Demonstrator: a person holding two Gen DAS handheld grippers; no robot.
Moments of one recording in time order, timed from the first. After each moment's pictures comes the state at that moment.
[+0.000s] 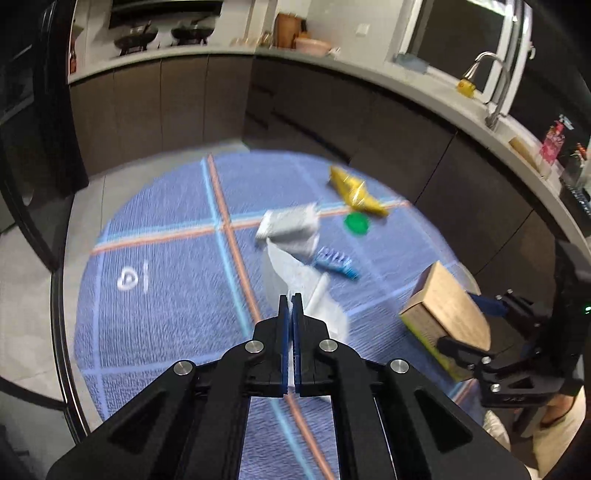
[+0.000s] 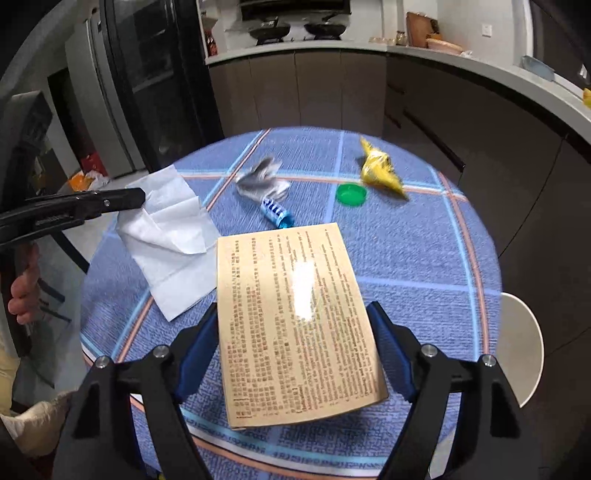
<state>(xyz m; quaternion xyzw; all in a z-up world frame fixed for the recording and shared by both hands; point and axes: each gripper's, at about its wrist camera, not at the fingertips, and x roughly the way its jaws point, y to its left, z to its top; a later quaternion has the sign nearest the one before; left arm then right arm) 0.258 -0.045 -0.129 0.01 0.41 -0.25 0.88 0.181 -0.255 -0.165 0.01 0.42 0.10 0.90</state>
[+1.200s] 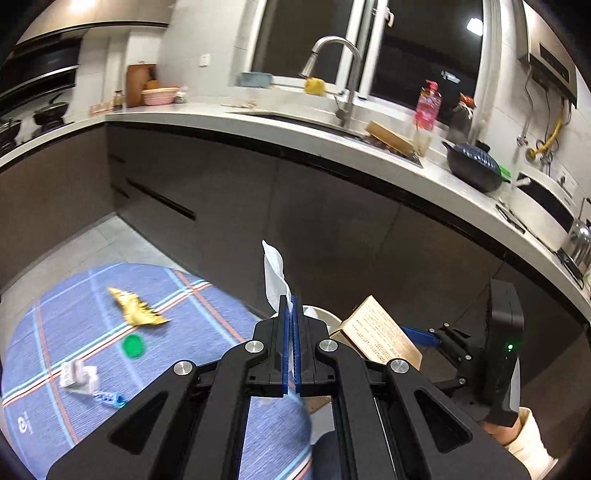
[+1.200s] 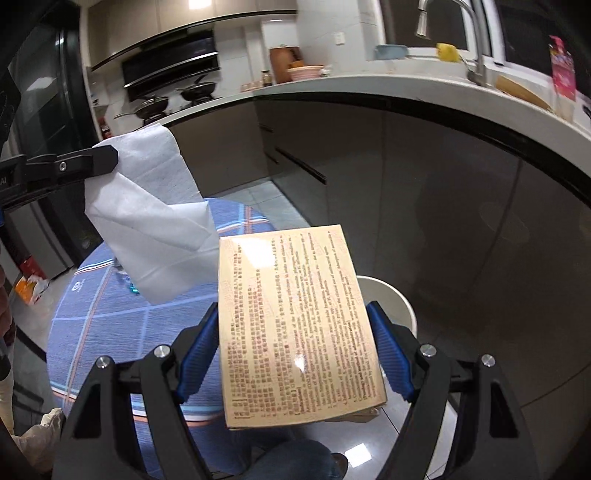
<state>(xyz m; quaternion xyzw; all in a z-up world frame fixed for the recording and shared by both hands) 0.206 -0.305 -0.037 0.08 0.32 -0.46 0.82 0.087 -0.454 -0.131 0.12 0.34 -0.09 0.93</state>
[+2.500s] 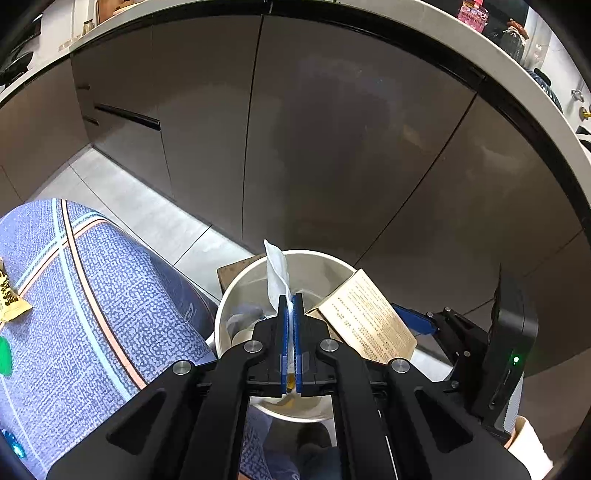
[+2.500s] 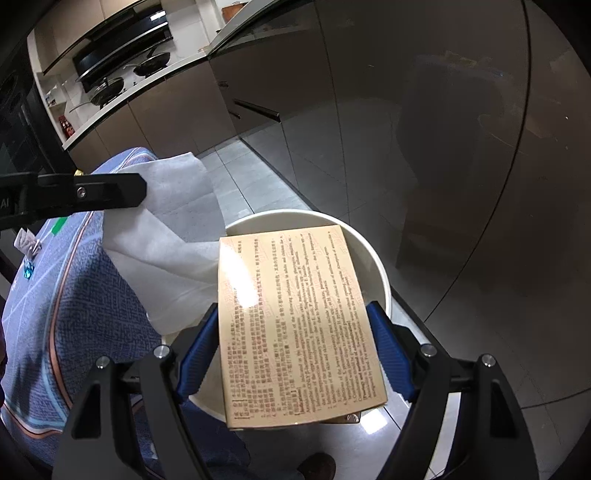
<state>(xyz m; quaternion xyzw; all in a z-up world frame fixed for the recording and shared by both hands) 0.272 -0.473 -0.214 0.15 0.46 -0.43 0.76 0.150 -0.567 -0.300 0.17 0.41 -0.10 0.89</state>
